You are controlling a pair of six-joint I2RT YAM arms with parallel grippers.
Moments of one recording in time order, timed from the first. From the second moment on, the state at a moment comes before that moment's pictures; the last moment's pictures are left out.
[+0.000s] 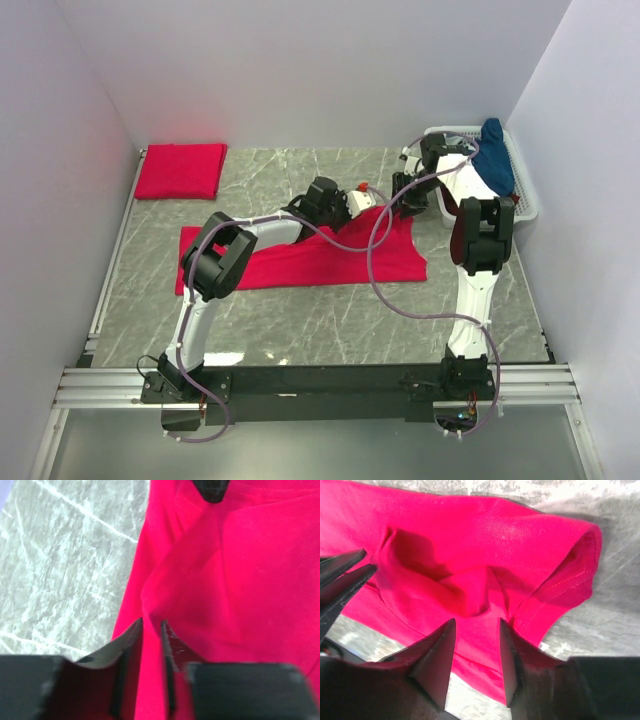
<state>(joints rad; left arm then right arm) -0.68 2.19 1.50 0.19 0.29 0.50 0.04 2.22 1.91 -1.02 -0.44 -0.01</state>
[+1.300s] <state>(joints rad) -0.02 1.85 1.22 -0.59 0.24 0.60 0.26 2.21 1.73 -1.09 -0.04 -0.23</state>
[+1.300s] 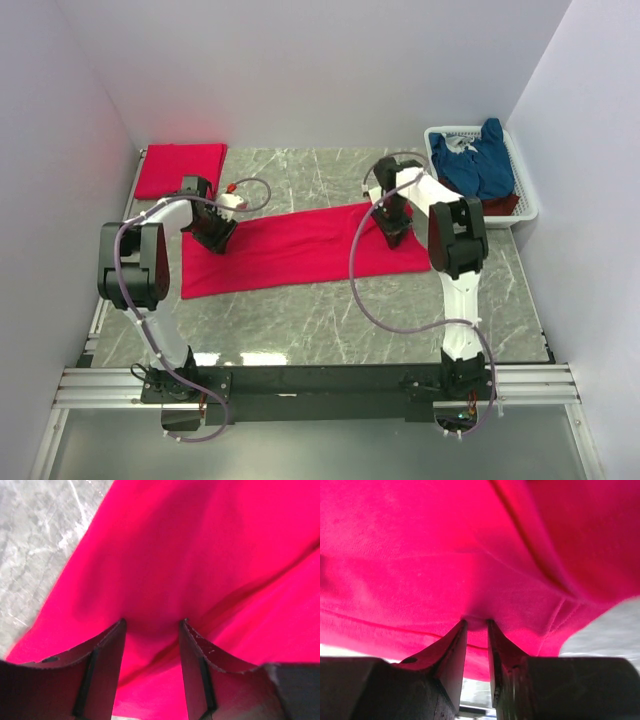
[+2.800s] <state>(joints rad) -0.69 1.79 1.13 -0.69 0.19 0.70 0.14 2.11 1.86 -1.11 -0.36 -0.08</state>
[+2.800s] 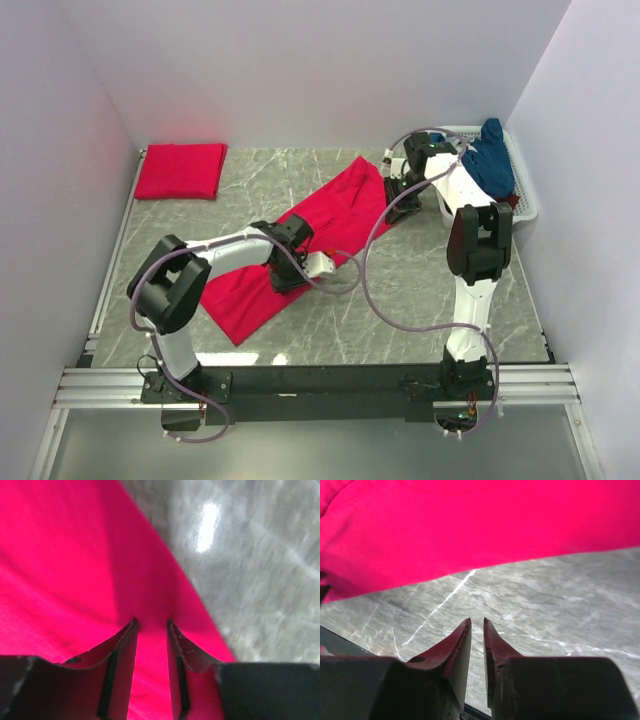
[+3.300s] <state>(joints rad) -1.04 2.07 1.54 -0.75 0.39 0.47 0.08 2.11 1.84 -1.12 -0.36 -0.07</state>
